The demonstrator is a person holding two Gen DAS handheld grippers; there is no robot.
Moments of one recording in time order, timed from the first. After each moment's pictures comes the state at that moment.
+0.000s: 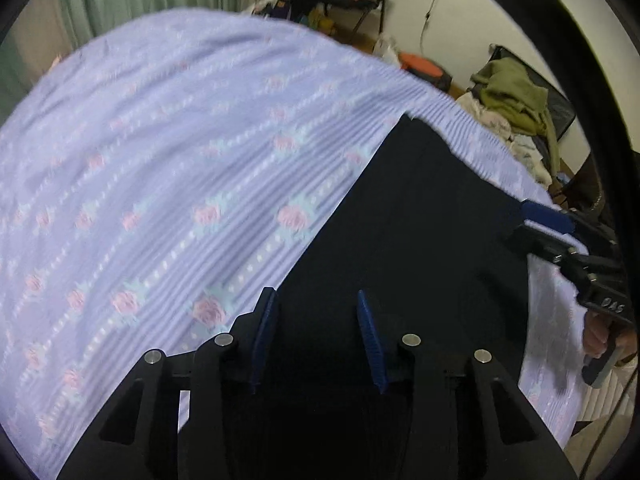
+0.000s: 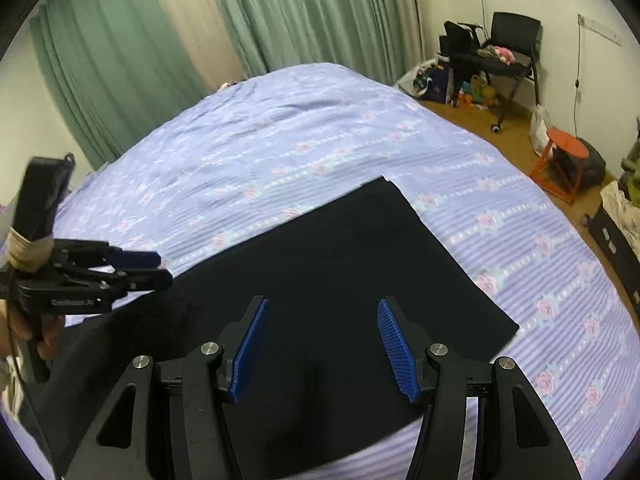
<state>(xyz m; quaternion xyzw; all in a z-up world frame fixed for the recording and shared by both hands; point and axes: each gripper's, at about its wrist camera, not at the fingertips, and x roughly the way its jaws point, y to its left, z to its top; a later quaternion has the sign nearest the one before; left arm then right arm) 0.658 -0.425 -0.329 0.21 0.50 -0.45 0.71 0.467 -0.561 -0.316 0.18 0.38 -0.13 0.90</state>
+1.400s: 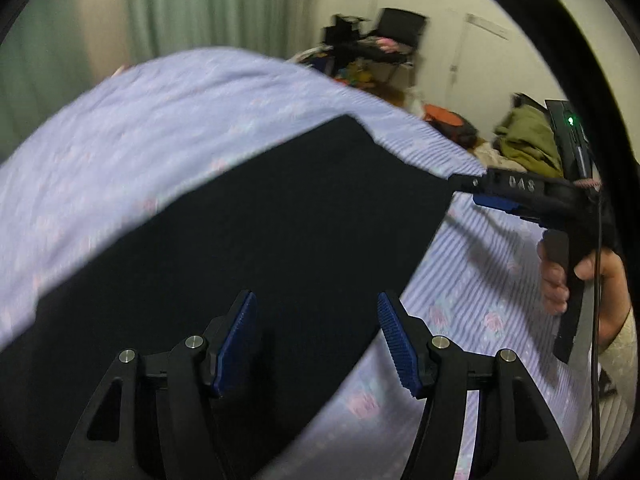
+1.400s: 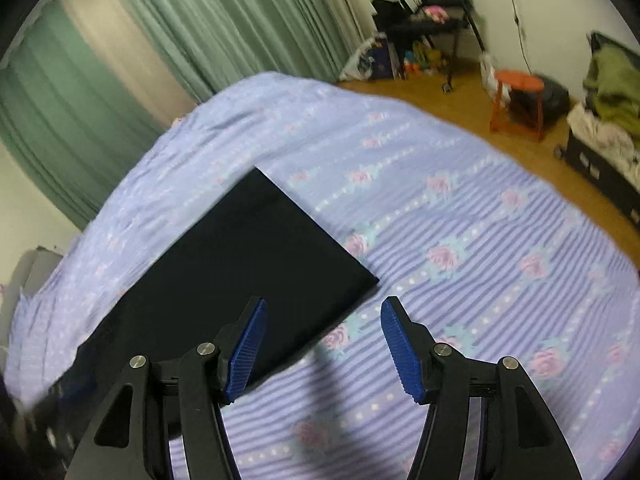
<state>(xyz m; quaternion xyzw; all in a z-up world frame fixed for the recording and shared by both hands) 0.483 -0.391 -0.315 0.13 0.43 -0.38 0.81 0.401 -0.654 -0.356 0.30 0.36 -0.17 0.86</state>
